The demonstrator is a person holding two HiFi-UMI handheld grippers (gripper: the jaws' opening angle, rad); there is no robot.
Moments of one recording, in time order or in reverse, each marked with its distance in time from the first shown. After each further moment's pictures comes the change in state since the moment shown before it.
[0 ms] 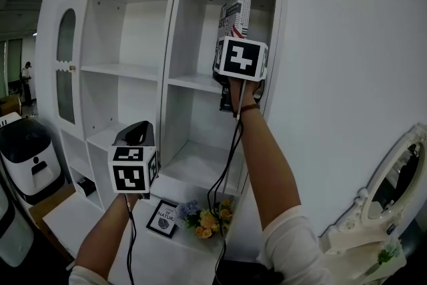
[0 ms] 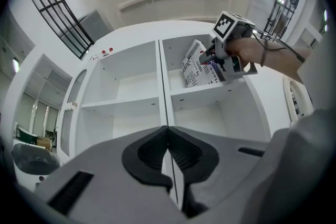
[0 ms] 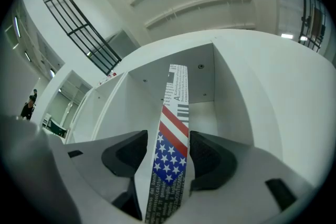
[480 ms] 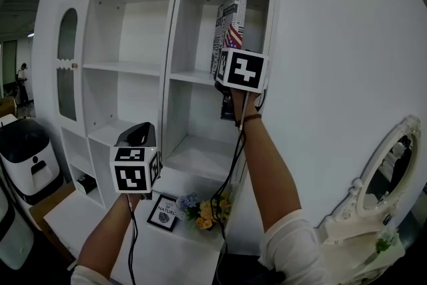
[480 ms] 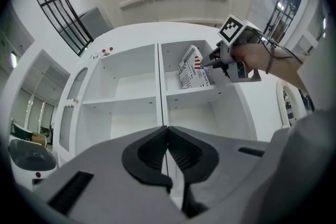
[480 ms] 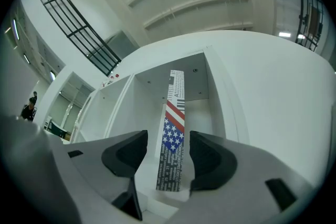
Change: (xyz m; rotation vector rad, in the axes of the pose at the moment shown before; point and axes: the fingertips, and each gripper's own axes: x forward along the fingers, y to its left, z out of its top) left arm -0.034 -0.007 -0.005 -0.024 0.004 -0.045; right arm -0.048 0.005 -0.014 0.022 0.007 -0.006
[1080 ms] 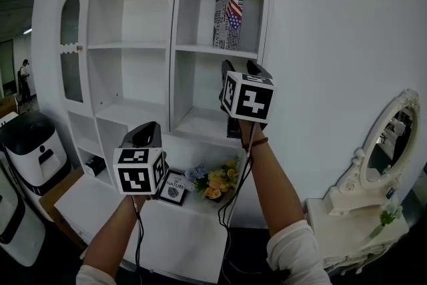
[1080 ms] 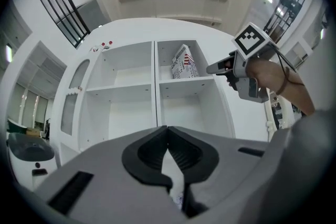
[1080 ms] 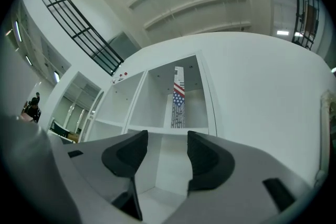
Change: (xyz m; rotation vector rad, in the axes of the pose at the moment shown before) left arm -0.071 -0.017 -0.044 -0.021 0.059 -0.076; right arm -0.102 0.021 -0.076 0.016 0.010 0.017
